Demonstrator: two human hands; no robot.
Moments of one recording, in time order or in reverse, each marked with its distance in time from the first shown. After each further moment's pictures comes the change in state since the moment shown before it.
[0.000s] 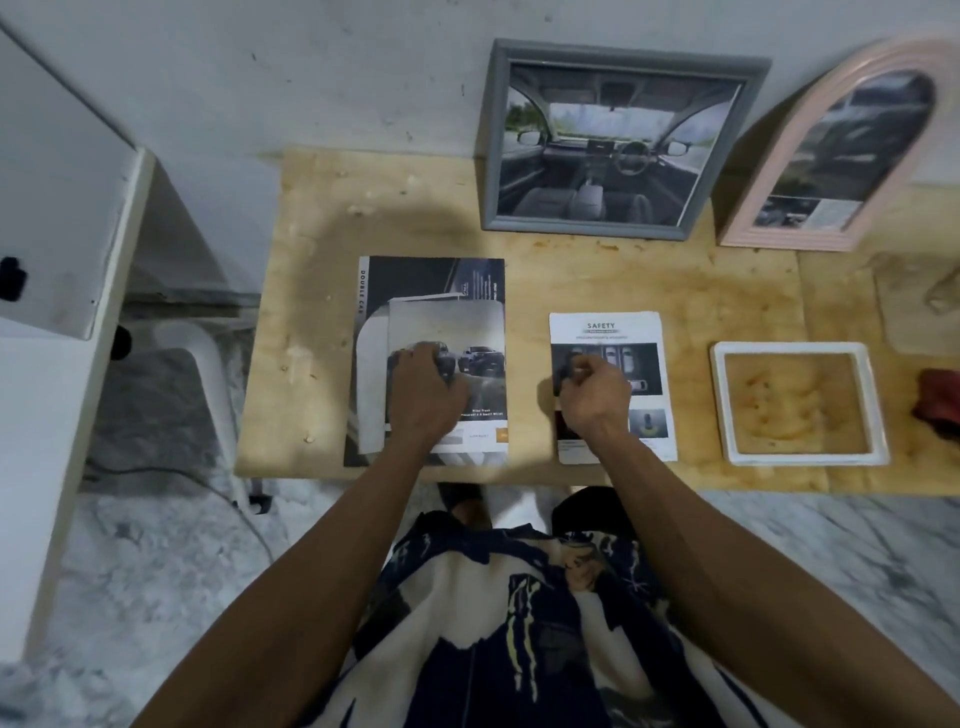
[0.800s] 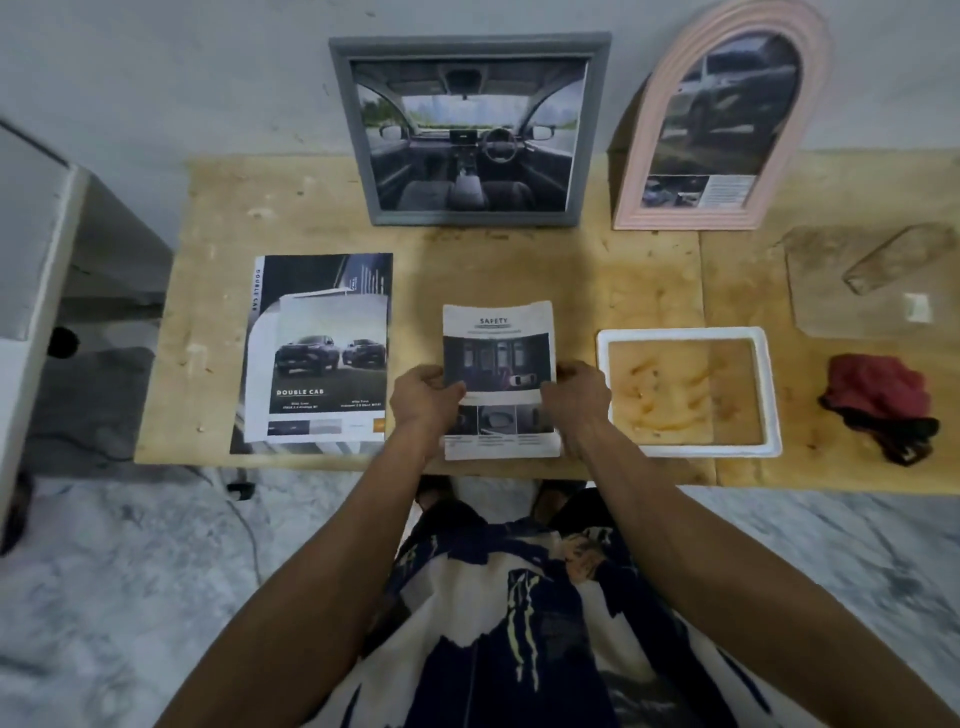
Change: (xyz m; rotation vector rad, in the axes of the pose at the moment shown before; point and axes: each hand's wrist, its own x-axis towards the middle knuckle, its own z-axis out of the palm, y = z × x) left_hand -0.049 0.108 0.137 -0.338 0.035 -0.414; right_hand 0.060 0.099 -0.111 0.095 -0.153 0.071
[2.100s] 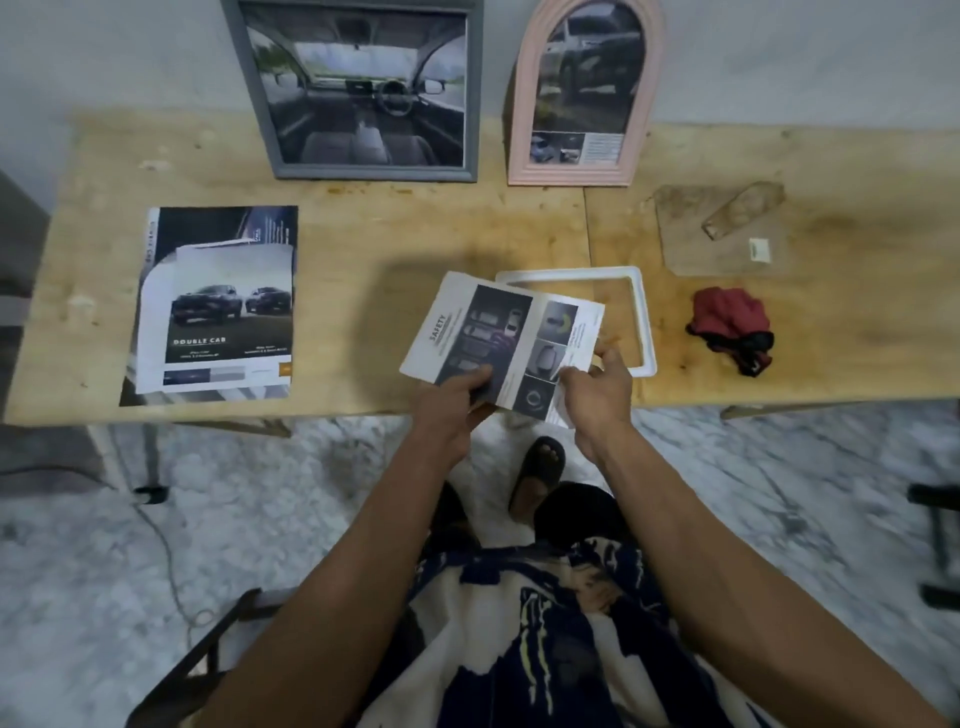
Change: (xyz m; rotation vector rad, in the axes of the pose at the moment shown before) left_hand -0.140 -0.025 0.095 -0.681 -0.443 -0.205; right_hand -0.063 0.110 -0.096 0.644 0.194 0.035
